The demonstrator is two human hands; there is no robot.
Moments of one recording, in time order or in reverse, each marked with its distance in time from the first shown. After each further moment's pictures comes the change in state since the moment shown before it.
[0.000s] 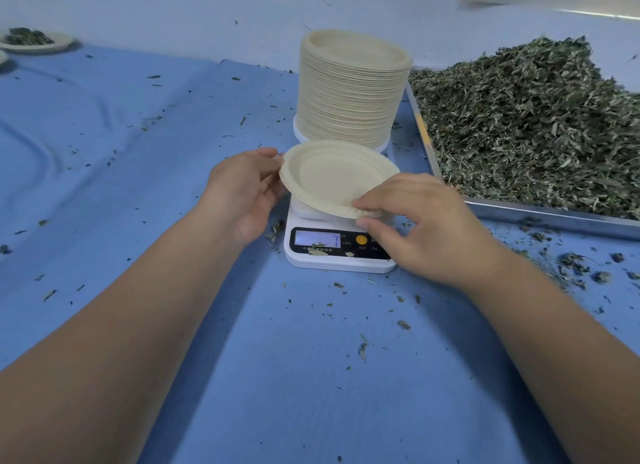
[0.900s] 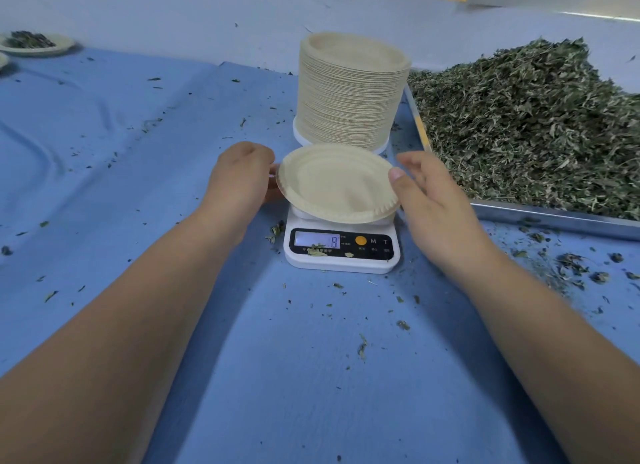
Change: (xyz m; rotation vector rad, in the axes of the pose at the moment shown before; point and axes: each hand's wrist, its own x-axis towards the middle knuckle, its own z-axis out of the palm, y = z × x) left_hand 0.003 0.006 0.002 0.554 0.019 0.152; right_hand 0.006 0.004 0.008 0.354 0.078 0.719
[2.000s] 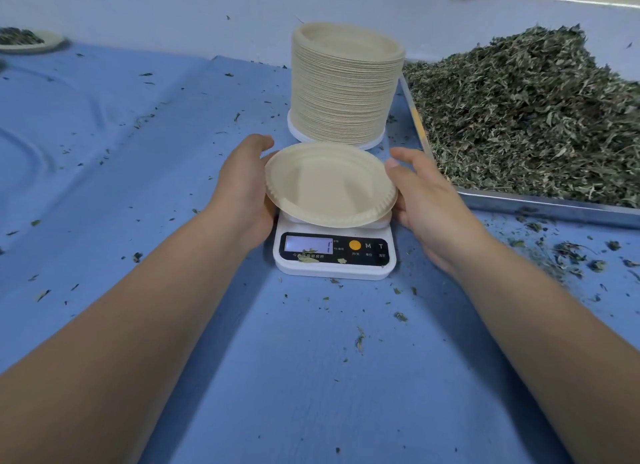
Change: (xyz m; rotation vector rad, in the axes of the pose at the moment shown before) left_hand -0.020 0.001 0.016 -0.374 -0.079 -0.197; right_hand 0.008 0.001 0.007 0.342 -0.120 0.256
